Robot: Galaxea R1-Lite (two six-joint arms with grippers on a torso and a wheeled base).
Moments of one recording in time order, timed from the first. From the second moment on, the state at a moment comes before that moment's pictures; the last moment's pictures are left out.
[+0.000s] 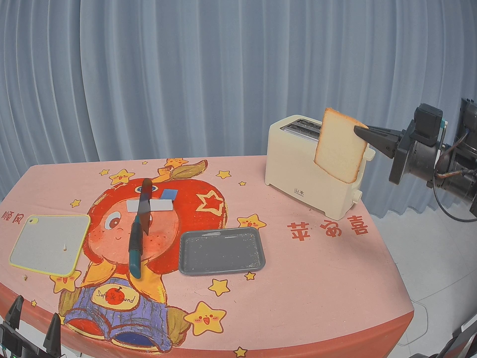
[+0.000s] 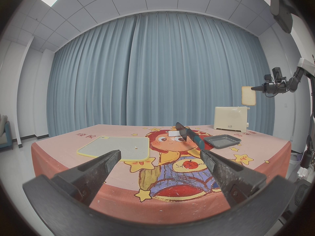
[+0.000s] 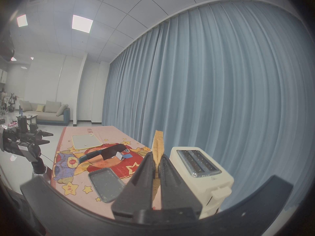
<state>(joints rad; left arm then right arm) 0.00 0.03 -0.02 0.00 0.03 0.00 0.34 1.52 -0.82 -0.65 0.38 -0.13</state>
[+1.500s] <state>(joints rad) 0.00 0.03 -0.02 0.00 0.03 0.00 0.44 1.20 -0.36 -0.64 0.38 0.06</state>
